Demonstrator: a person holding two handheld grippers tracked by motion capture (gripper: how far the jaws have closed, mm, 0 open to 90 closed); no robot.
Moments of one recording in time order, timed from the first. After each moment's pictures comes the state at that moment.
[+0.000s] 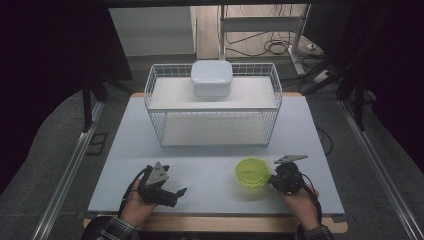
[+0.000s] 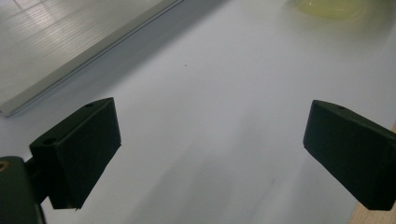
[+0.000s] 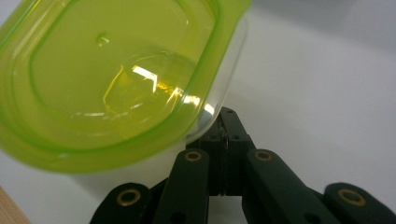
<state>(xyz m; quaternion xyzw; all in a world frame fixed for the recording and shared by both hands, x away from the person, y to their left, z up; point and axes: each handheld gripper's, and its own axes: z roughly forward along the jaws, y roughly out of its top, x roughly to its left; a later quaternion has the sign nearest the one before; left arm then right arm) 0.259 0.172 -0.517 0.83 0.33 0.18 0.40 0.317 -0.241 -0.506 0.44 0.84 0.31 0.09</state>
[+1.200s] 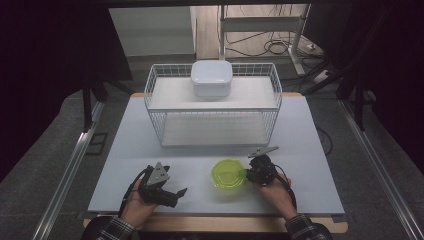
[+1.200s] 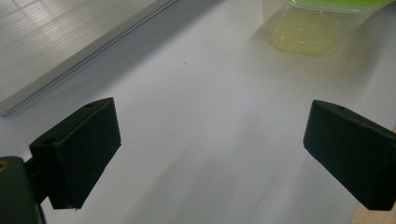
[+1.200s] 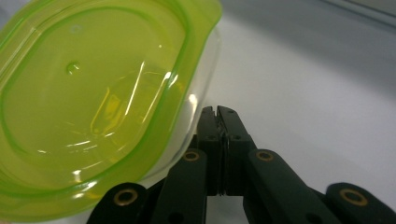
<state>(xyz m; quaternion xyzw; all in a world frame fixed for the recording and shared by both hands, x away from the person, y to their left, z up) 0.259 0.171 -0.518 0.84 0.33 0.18 0.40 0.345 -0.179 -0.517 0.38 0.86 0.34 0.05</state>
